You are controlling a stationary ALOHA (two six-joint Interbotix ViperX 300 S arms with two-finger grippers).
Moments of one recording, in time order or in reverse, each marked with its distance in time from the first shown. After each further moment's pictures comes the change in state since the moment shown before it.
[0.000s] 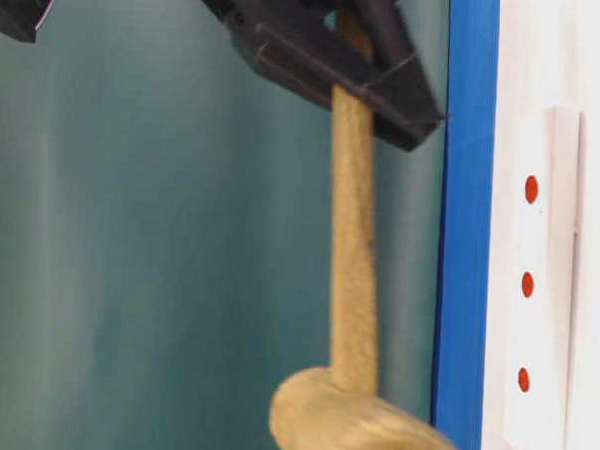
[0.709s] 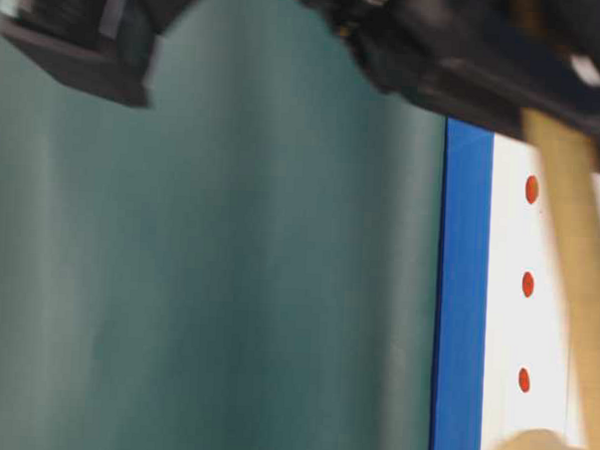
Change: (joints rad) left arm 0.018 -0.017 0.028 -0.005 -0.012 0.005; right arm 0.137 0.239 -0.114 0.140 -0.094 0.000
